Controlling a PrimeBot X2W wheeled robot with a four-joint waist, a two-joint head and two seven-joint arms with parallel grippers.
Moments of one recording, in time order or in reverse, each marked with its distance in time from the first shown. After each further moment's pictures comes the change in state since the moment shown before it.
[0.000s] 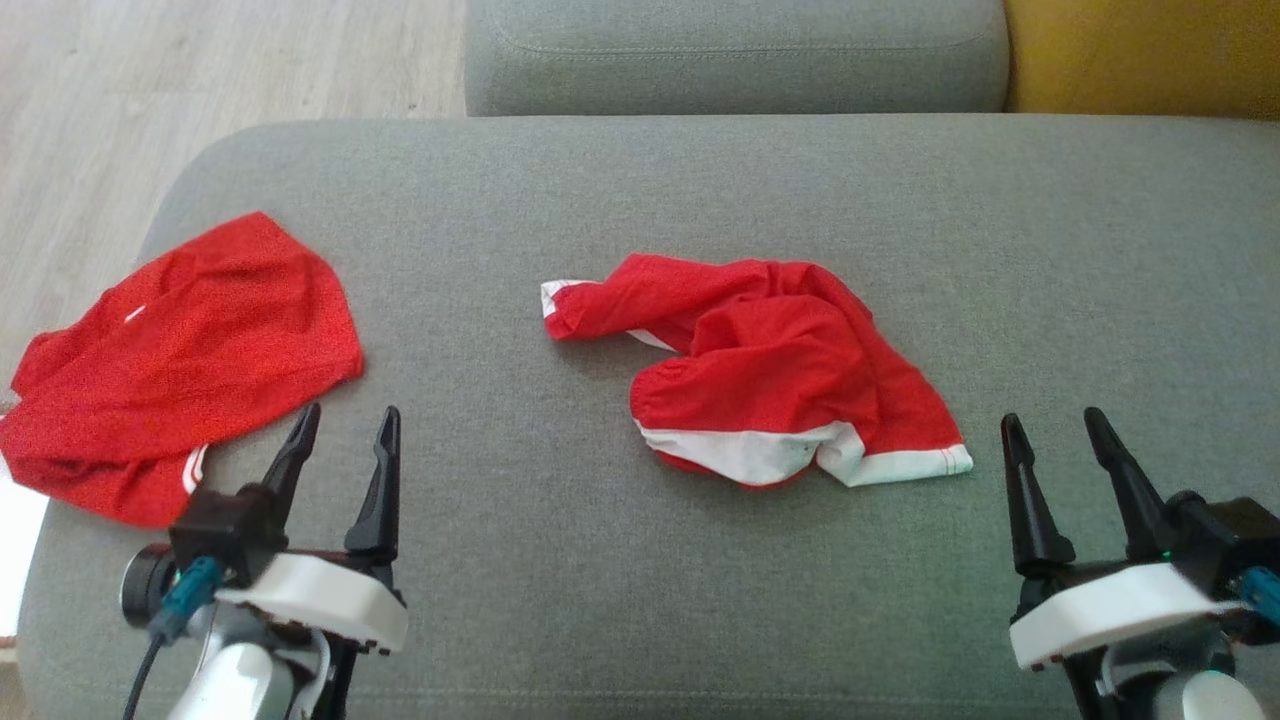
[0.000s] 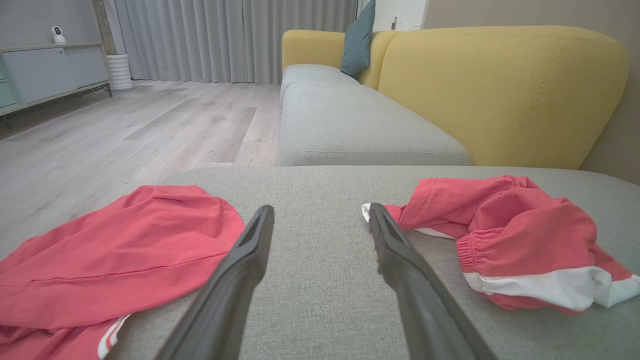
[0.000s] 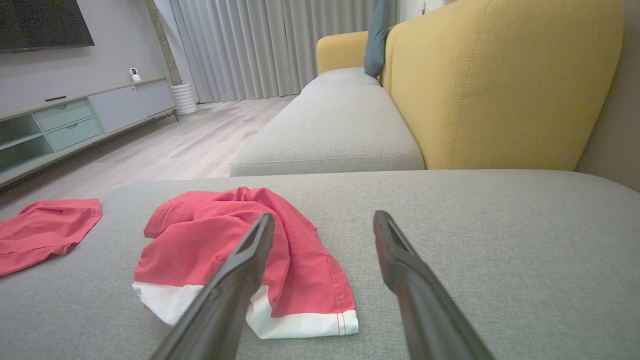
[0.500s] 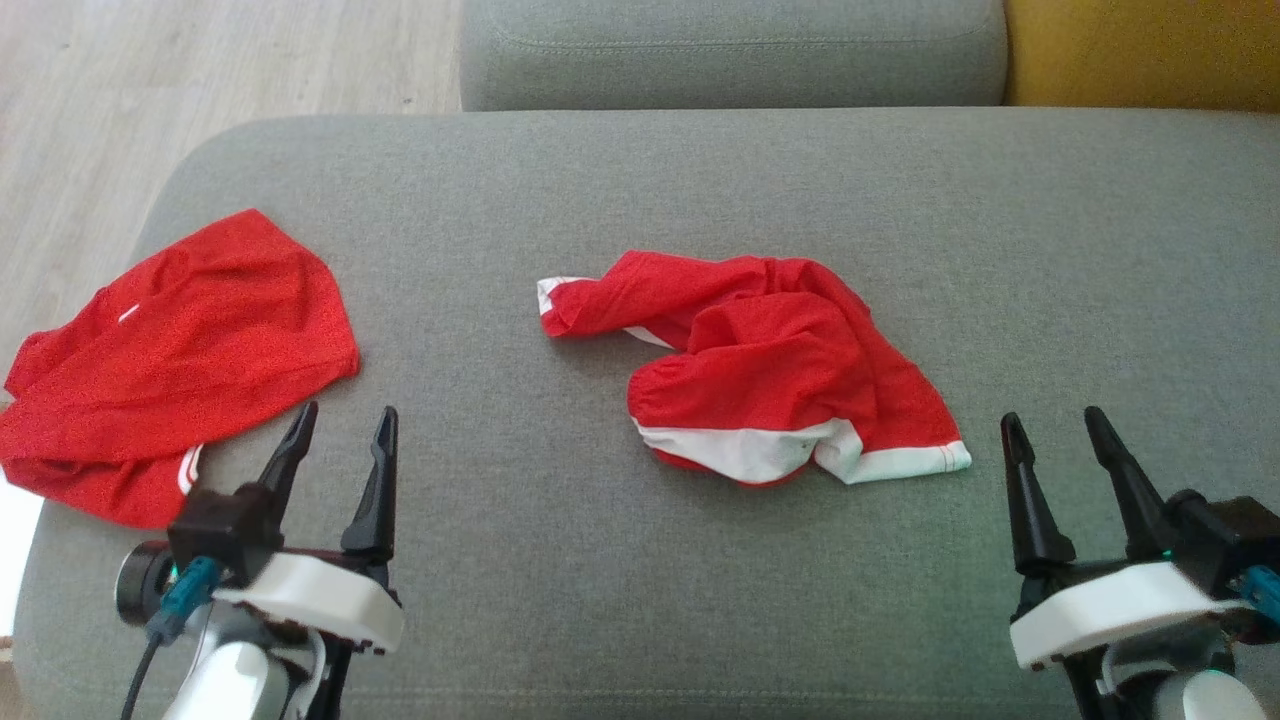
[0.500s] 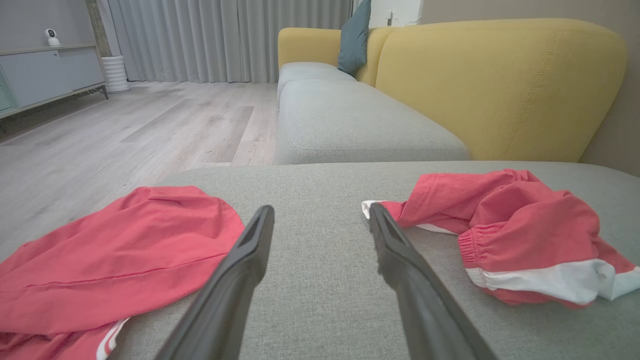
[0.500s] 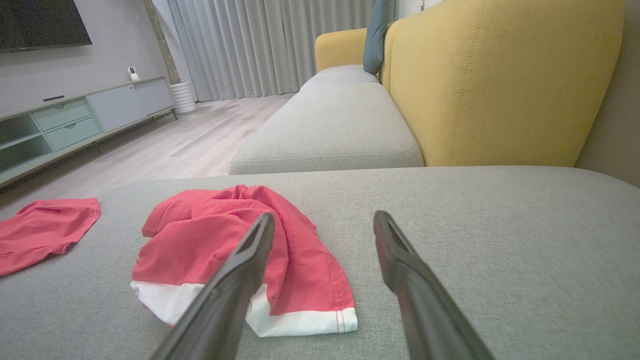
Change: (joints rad) left arm 0.000 -0.006 0.018 0.012 0.027 -0.017 0.000; right arm -0.001 0.000 0.000 -0.003 0.005 0.000 0.004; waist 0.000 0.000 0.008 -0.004
